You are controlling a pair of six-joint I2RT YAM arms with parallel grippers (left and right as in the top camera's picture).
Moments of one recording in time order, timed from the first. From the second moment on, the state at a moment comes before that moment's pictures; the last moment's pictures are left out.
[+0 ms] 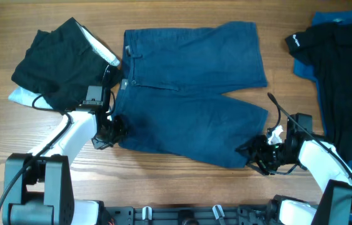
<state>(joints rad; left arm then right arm) -0.08 1.59 0.77 -0.70 0.13 -0.52 -0.21 1.38 0.48 -0.72 -0.64 0.46</state>
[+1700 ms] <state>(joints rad) -0.08 1.59 0.77 -0.70 0.14 -0.52 -0.08 1.38 0.45 -0.80 -0.63 0.52</state>
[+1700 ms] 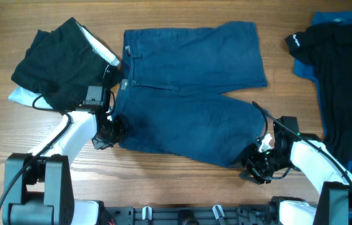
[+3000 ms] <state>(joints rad) -0.08 1.13 0.97 -1.21 0.30 -0.32 -0.07 1.26 1.13 -1.26 -0.35 0.36</state>
